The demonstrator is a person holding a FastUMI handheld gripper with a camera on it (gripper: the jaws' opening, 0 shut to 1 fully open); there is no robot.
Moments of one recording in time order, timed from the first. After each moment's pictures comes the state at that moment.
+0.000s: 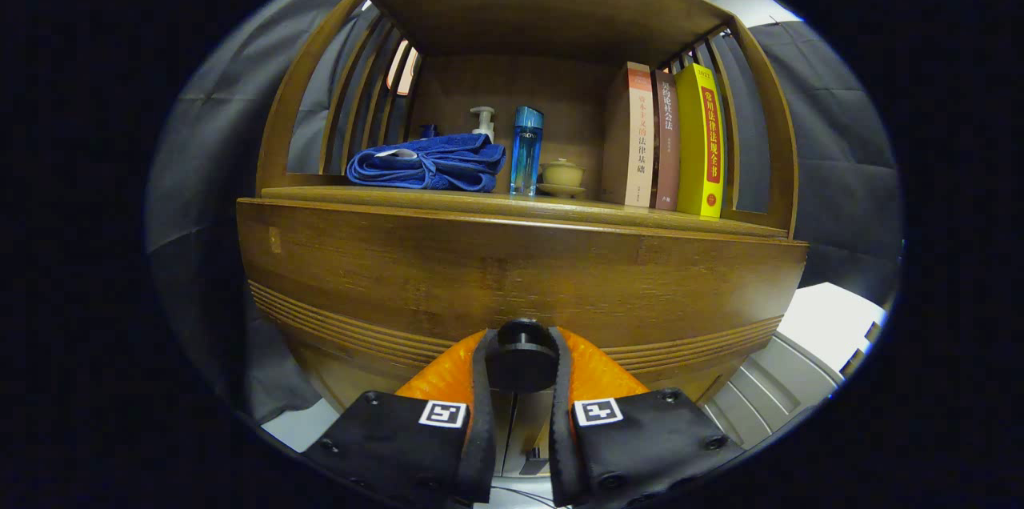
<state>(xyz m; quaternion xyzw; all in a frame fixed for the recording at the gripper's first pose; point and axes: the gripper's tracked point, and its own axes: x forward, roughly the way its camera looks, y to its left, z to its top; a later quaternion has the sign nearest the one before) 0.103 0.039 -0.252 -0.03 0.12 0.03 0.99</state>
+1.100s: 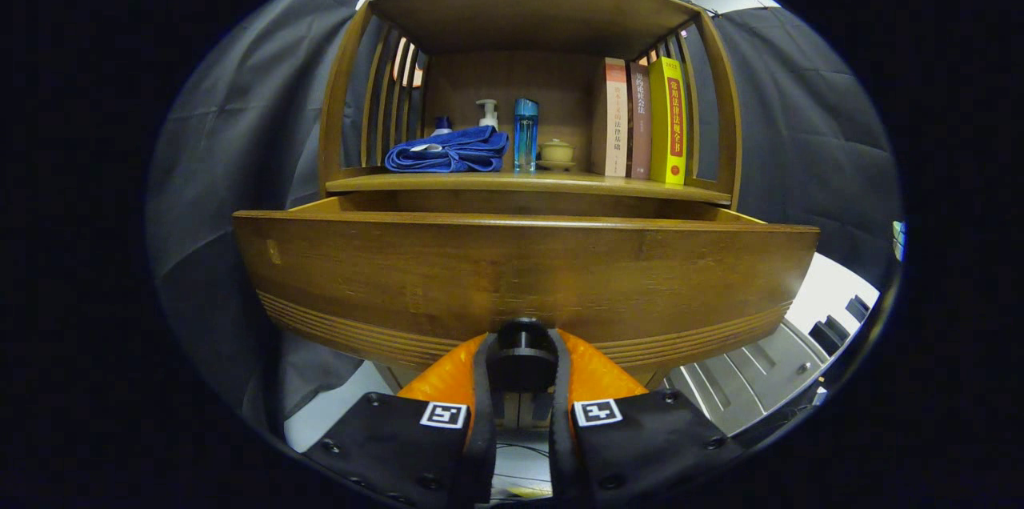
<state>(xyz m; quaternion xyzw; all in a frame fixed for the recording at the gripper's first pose) -0.016 0.036 -0.227 -0.01 0.17 0.03 0.98</state>
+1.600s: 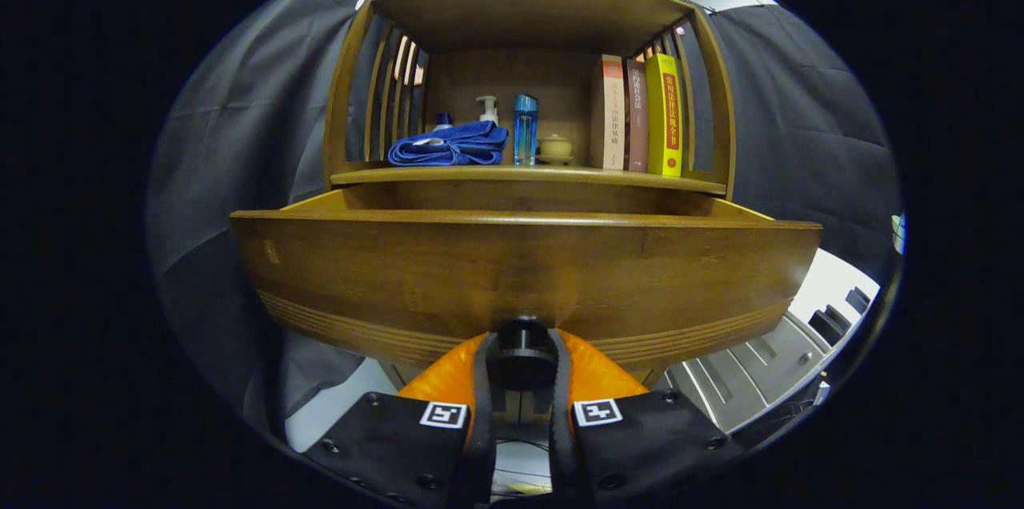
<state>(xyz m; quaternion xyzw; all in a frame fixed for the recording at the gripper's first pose) -0.025 0.035 -0.234 -0.01 0.17 0.03 0.98</state>
